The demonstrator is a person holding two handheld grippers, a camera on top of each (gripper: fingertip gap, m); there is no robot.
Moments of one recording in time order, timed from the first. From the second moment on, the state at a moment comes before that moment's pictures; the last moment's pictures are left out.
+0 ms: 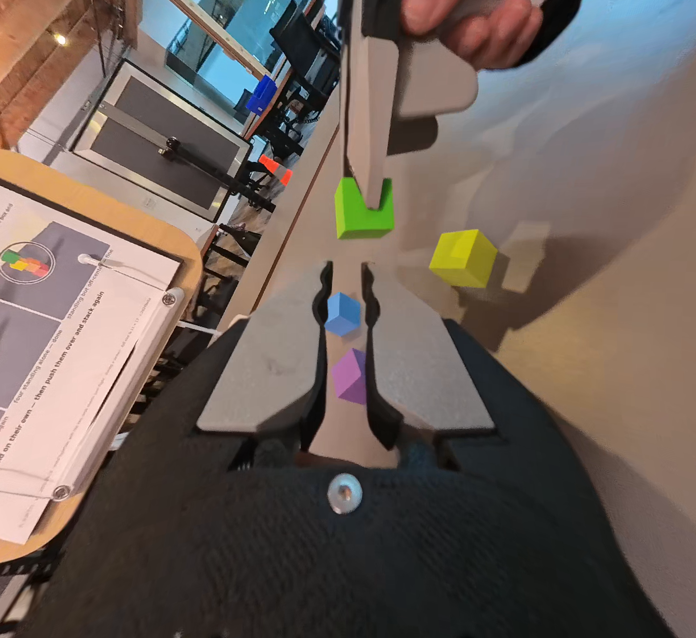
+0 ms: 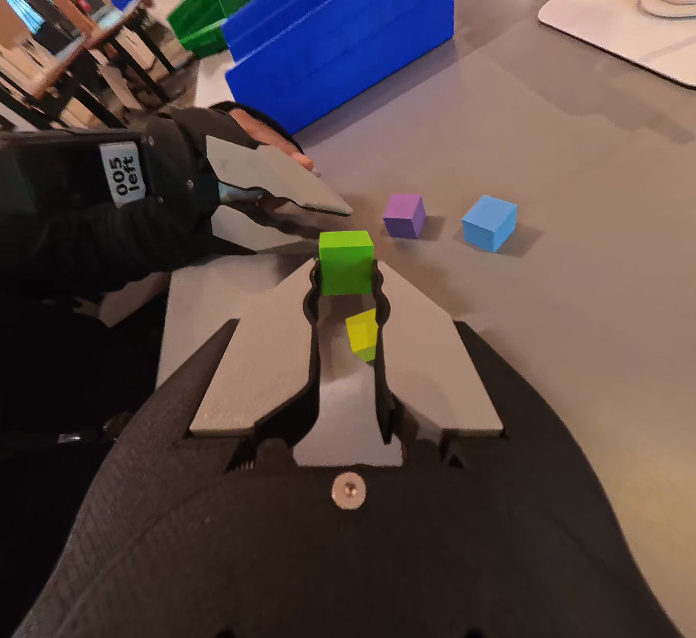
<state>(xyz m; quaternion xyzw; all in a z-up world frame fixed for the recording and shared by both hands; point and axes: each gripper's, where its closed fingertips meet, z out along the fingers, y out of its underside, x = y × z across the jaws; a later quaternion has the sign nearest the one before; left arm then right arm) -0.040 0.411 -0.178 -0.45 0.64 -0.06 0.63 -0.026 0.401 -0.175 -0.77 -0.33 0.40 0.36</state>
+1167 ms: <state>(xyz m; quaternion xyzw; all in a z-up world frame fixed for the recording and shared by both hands) -0.029 0.399 -0.194 -0.44 0.66 -0.05 0.60 -0.032 0.396 -0.181 -0.77 -0.35 0.38 0.36</state>
